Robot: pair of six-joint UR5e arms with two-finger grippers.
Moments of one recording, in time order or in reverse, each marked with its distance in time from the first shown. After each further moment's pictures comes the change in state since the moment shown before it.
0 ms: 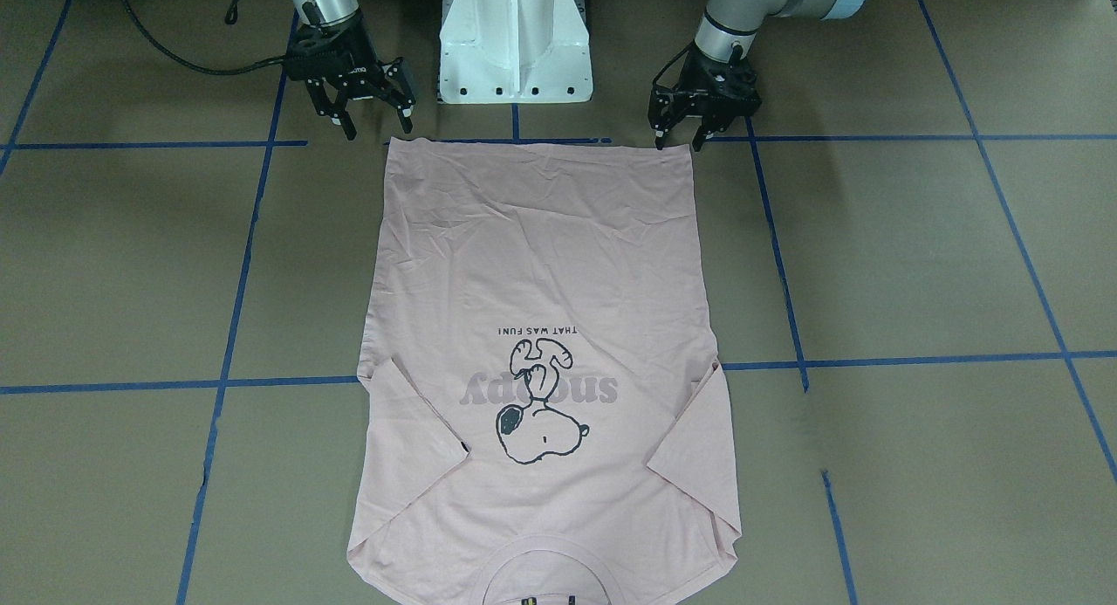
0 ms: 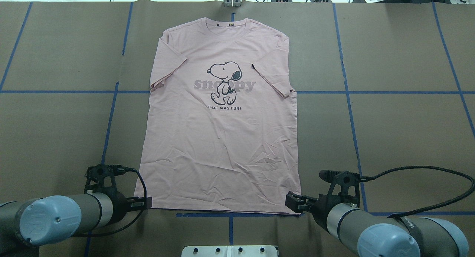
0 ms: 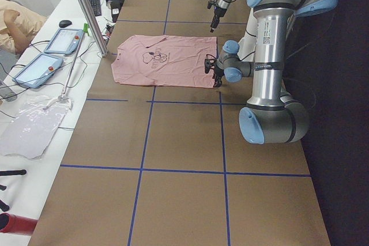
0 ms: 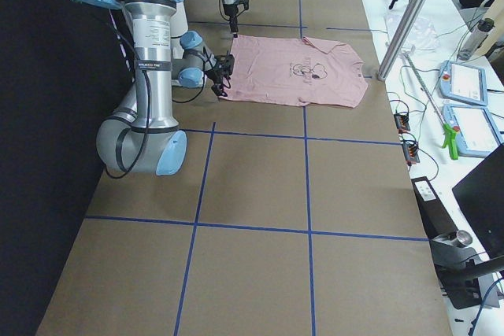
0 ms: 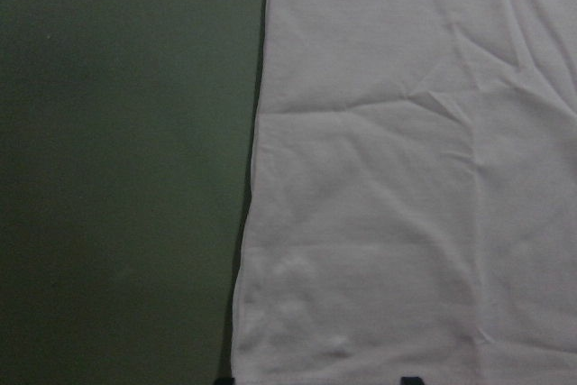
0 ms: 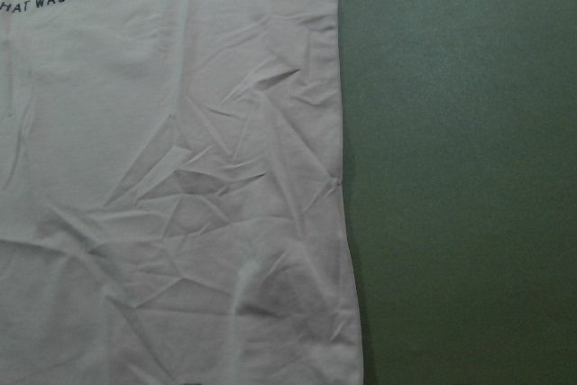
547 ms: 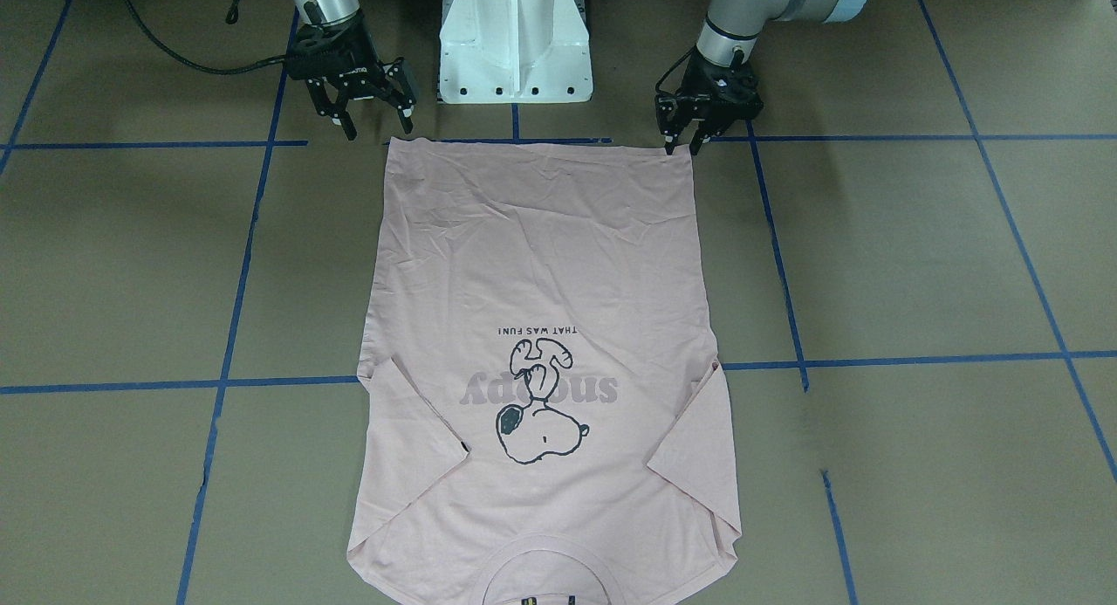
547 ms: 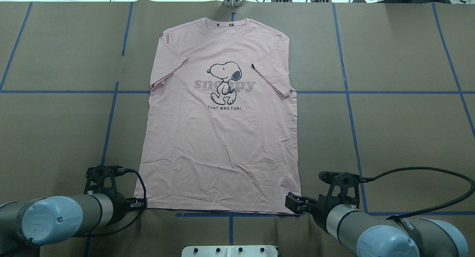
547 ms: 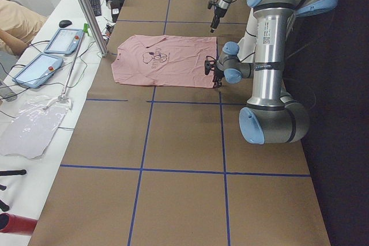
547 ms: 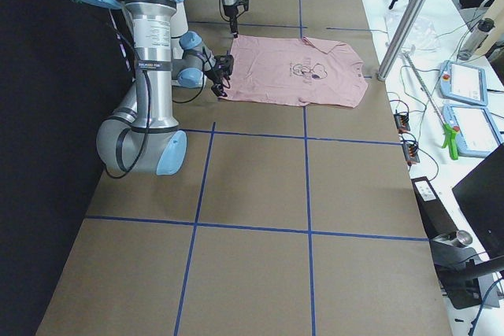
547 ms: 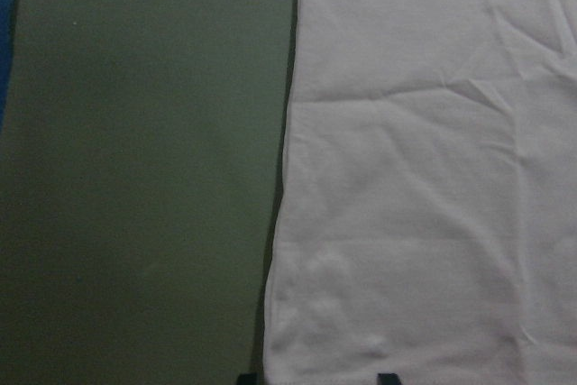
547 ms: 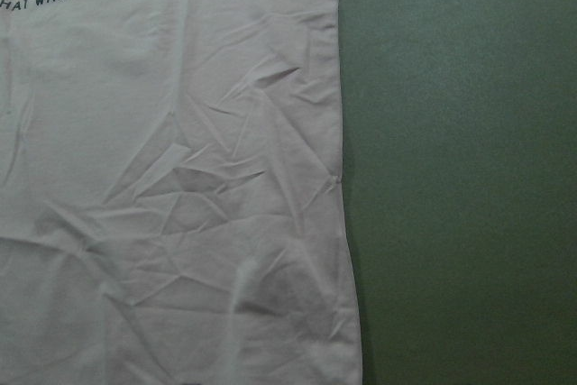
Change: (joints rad) left arm 0.002 0.001 0.012 0.002 0.000 0.001; right arm -0.006 0.000 -0.003 0.000 -0.008 0.000
